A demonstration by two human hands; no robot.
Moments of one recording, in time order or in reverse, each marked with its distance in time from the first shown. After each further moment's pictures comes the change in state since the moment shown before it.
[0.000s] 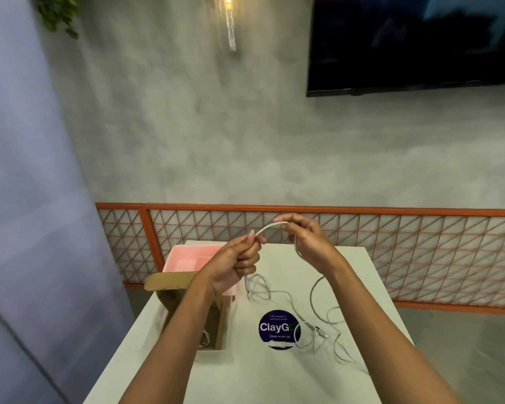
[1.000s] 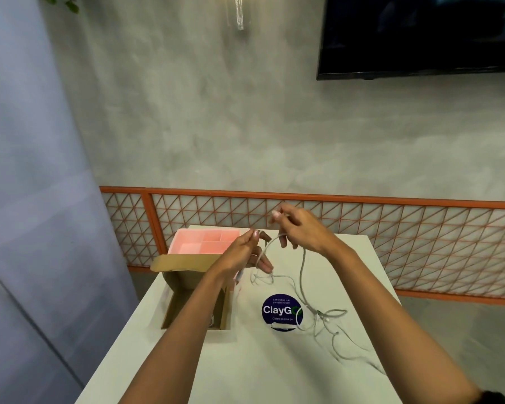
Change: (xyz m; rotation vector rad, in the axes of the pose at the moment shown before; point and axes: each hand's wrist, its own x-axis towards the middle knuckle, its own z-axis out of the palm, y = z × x) left_hand -0.001 -0.027 -0.014 0.504 0.211 -0.121; right_hand -0.017 -0.019 0.020 -0.690 -0.220 -0.075
